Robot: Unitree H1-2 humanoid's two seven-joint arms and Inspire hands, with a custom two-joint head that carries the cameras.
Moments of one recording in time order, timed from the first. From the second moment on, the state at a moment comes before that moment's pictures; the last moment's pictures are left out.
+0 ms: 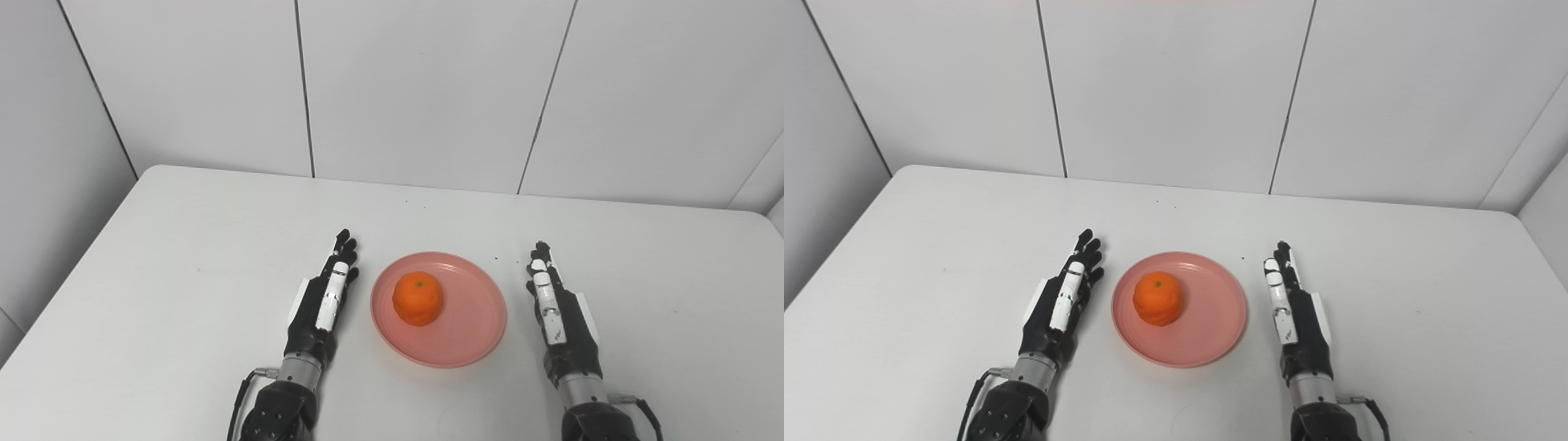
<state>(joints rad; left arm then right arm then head) -0.16 -0.07 -0.06 0.05 -0.03 0.01 -0.04 -0.14 0.05 0.02 -0.12 -0.03 0.21 -0.01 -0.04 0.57</state>
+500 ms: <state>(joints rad) -0.15 -0.05 -0.06 0.04 -0.02 0.02 -0.04 -0.14 0.09 0.01 -0.09 0.01 0.19 -0.02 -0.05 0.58</state>
